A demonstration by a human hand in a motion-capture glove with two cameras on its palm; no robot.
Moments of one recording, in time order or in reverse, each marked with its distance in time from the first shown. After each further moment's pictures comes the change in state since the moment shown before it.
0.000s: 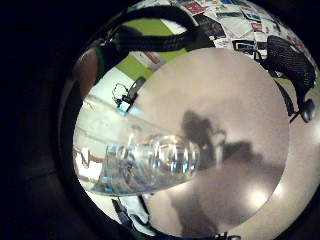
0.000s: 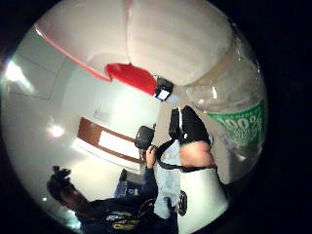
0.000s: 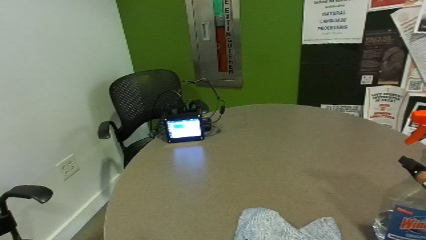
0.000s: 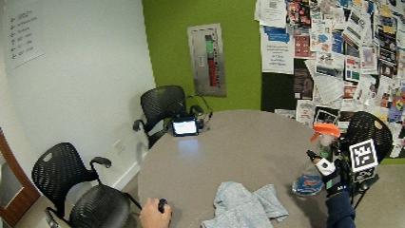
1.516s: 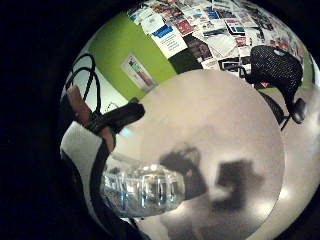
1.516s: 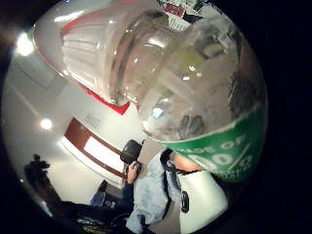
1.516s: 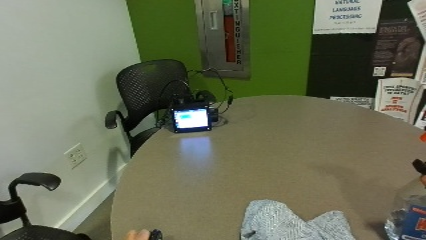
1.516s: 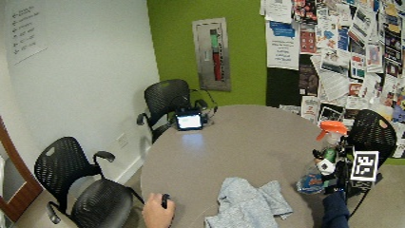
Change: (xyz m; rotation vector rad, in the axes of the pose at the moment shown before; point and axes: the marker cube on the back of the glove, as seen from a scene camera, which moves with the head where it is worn) arm 0.018 -0.010 -0.010 0.329 0.100 -0.100
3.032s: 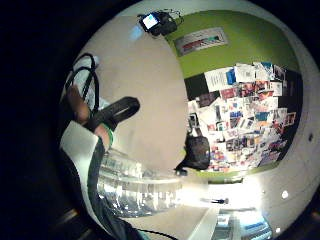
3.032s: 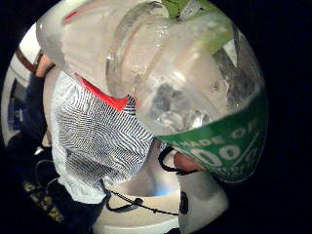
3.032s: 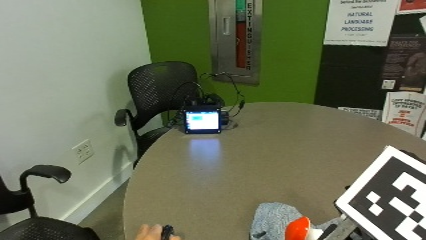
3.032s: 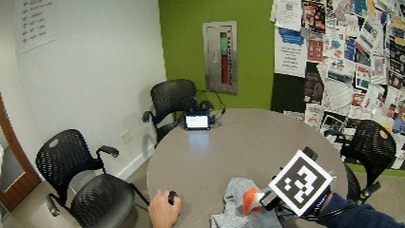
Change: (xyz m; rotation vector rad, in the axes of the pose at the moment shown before) arm -0.140 0.099 0.042 -0.589 1.060 -1.048
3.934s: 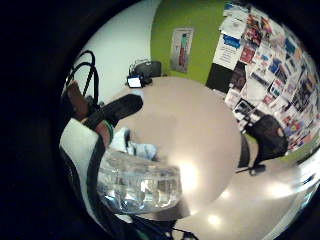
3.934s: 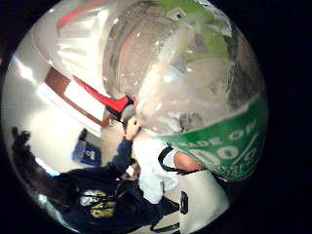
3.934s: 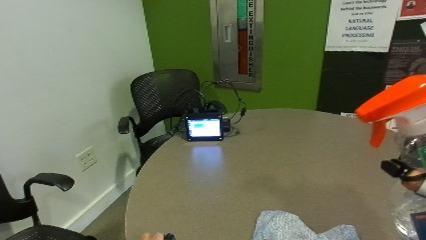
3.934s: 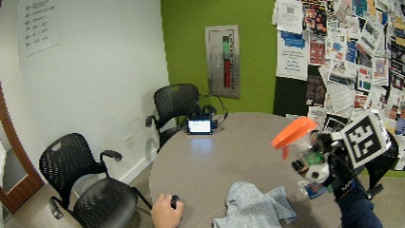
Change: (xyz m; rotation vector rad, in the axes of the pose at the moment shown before) arm 0.096 0.017 -0.028 0.352 -0.794 0.387
